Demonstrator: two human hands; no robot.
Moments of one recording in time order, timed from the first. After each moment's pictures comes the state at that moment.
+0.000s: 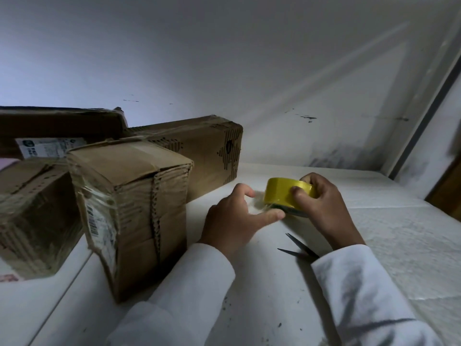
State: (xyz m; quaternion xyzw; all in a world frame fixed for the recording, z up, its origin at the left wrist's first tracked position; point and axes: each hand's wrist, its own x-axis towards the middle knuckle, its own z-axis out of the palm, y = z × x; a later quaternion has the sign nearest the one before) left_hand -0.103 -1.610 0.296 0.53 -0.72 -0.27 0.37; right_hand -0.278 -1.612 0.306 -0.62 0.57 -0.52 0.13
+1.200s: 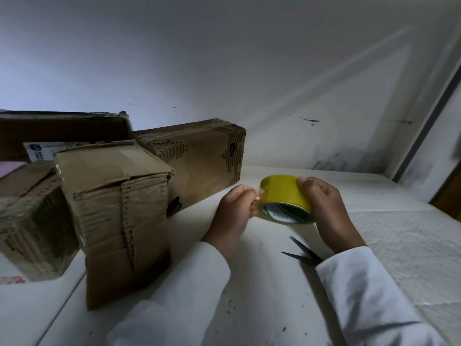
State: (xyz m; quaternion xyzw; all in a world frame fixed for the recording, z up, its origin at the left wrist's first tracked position) left_hand -0.114 -1.618 0.302 0.43 -0.49 -0.54 0.54; right_hand -0.269 -1.614 0.307 -0.54 0.51 -0.60 0.30
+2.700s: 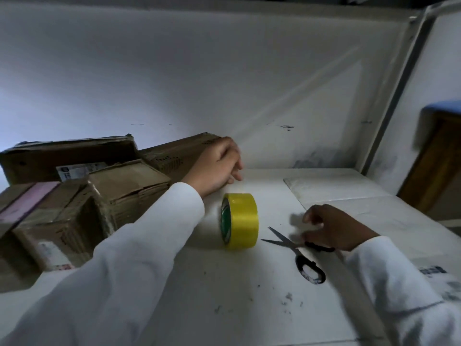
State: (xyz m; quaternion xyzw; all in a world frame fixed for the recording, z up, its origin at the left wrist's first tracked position) left_hand -0.087 -1.593 0.406 0.41 -0.71 -0.36 0.45; right_hand -0.330 -1.530 0.338 -0.66 0.72 -0.10 0.18
